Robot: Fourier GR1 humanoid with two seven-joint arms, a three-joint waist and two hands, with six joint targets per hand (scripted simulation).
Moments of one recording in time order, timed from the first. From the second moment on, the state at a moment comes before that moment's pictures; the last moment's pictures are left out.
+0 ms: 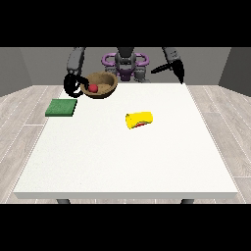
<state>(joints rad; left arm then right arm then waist) -0.48 0.15 0.16 -1.08 -0.20 0.07 -0.25 -0.62 -0.24 -0.19 -0.64 -0.15 -0.05 0.09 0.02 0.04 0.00</state>
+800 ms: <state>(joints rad) -0.54 0.10 0.12 -1.12 -0.24 0.17 -0.36 -0.64 -0.53 -0.39 -0.59 -0.31 0.21 0.02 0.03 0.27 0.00</state>
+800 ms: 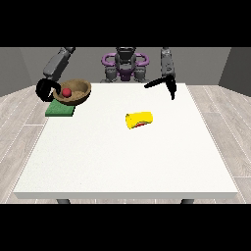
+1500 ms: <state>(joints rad) -0.52 0.09 0.02 -1.46 -0.31 0.22 -0.26 -0.66 -0.76 -0.47 -0.40 -0.29 0.36 -0.25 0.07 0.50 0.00</state>
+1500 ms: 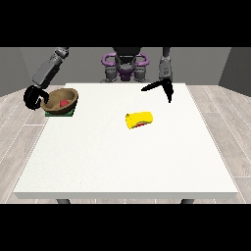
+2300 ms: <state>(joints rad) -0.45 0.09 0.01 -1.58 -0.29 0.17 -0.17 -0.69 -0.79 -0.46 -0.31 -0.29 0.39 -0.18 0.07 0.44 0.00</state>
